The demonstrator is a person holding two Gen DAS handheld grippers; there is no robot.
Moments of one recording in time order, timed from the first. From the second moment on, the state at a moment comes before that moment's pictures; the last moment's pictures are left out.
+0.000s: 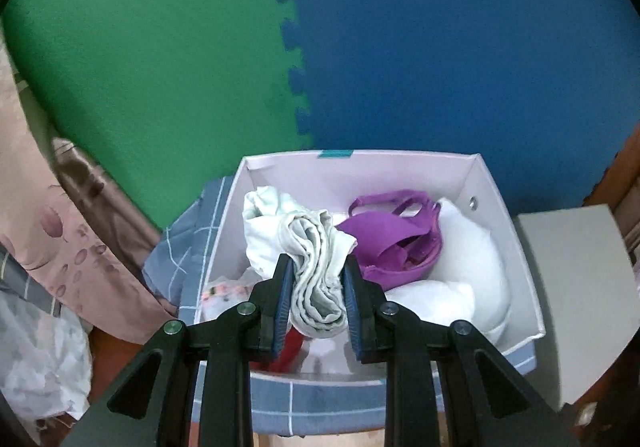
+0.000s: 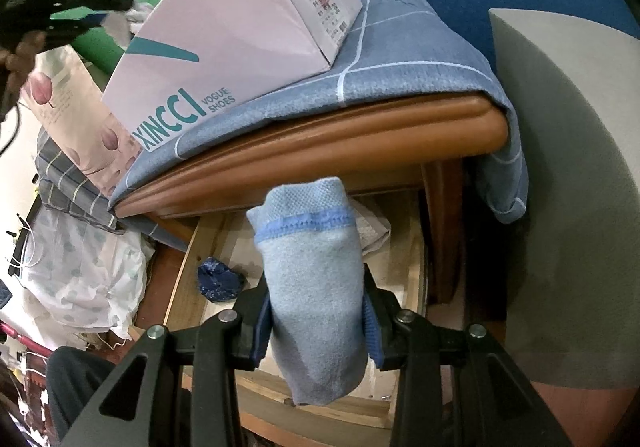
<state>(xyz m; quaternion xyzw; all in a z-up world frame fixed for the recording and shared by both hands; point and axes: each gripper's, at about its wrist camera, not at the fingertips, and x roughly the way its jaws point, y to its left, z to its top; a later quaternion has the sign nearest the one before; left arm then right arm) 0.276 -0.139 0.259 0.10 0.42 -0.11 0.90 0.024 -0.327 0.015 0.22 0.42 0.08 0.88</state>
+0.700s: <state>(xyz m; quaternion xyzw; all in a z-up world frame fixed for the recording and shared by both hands) 0.284 -0.138 0.221 0.09 0.42 -0.10 0.90 0.031 -0.326 0.013 0.20 0.43 0.08 0.87</state>
